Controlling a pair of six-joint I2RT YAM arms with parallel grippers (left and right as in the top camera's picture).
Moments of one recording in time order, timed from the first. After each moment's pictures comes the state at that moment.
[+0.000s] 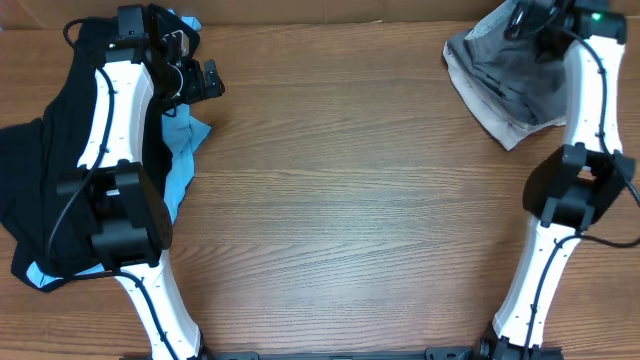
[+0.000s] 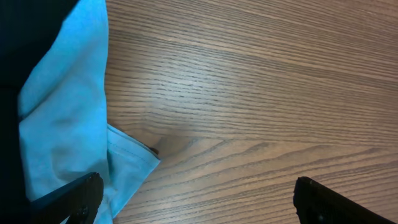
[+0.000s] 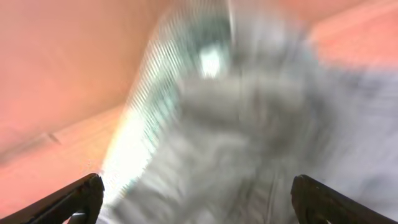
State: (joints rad) left arm 0.11 2.21 1.98 -0.98 0.28 -0.13; right arm -0.25 2.50 2.59 -0.85 -0.09 0.19
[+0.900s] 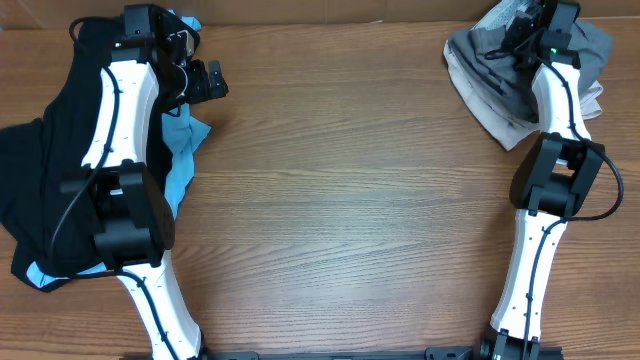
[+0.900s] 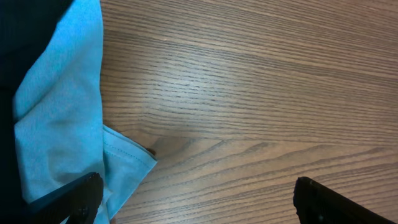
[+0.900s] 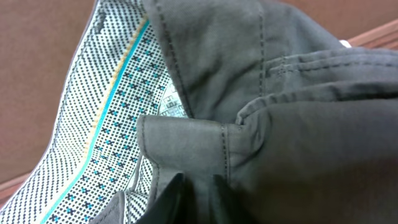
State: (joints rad) left arm 0.10 2.21 1.98 -0.98 0.26 -0.13; right arm -0.25 2.79 2.53 -0.38 -0.04 0.21
